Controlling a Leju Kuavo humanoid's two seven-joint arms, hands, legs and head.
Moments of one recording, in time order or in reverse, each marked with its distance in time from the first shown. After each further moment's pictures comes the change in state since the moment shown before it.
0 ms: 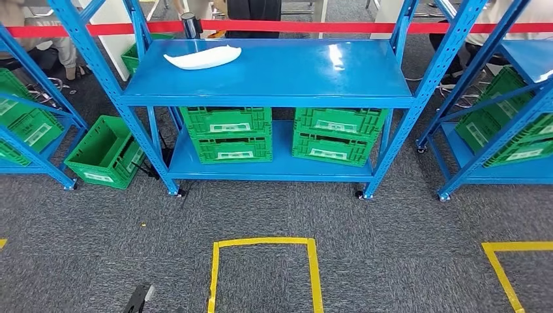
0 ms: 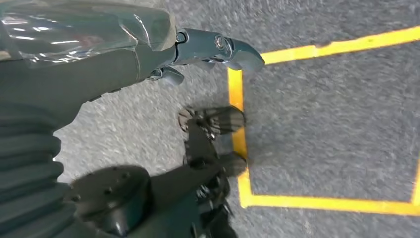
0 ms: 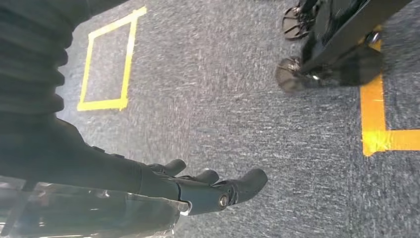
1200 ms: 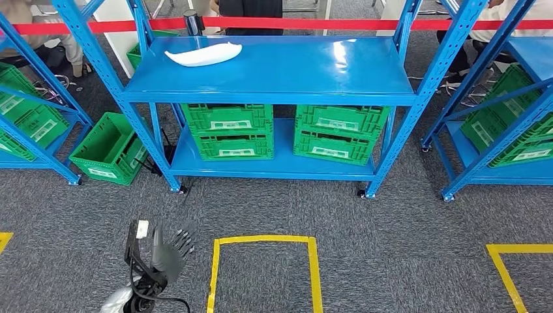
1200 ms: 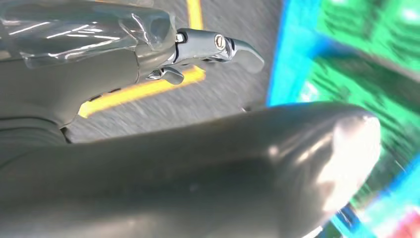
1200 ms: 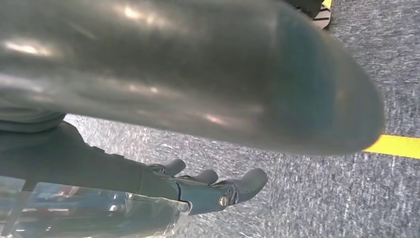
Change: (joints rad) left arm -0.110 0.060 -0.301 -0.347 0.560 -0.193 -0.200; right arm -0.251 -0.087 0.750 0.002 -0.603 -0.102 0.040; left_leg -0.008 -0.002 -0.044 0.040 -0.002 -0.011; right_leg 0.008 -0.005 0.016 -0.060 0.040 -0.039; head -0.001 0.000
